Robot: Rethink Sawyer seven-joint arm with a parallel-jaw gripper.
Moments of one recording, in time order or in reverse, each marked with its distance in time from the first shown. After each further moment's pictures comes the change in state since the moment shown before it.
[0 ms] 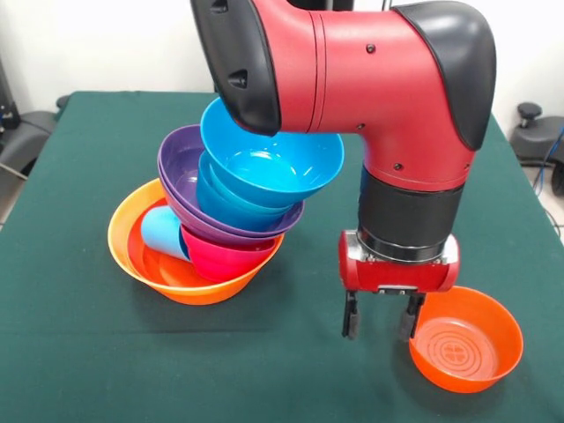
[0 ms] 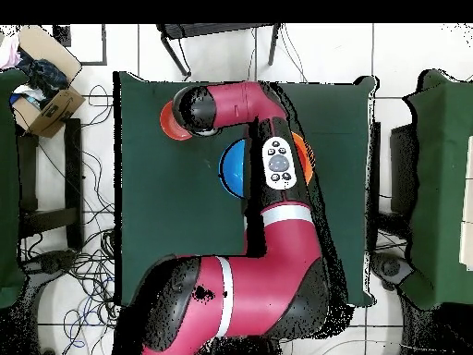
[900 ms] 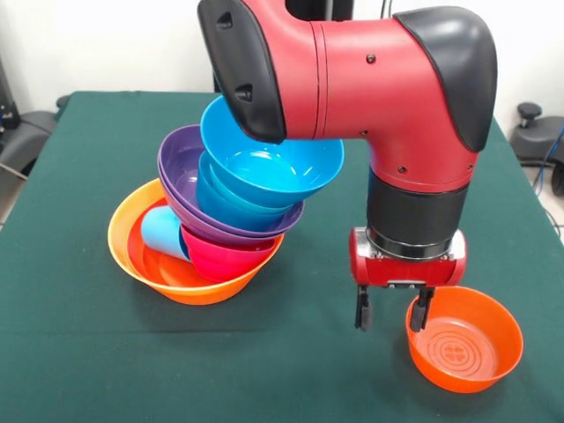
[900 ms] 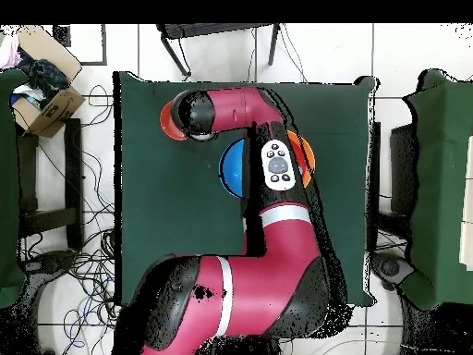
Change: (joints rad) arm 0.001 0.005 -0.003 0.040 0.053 -0.007 0.000
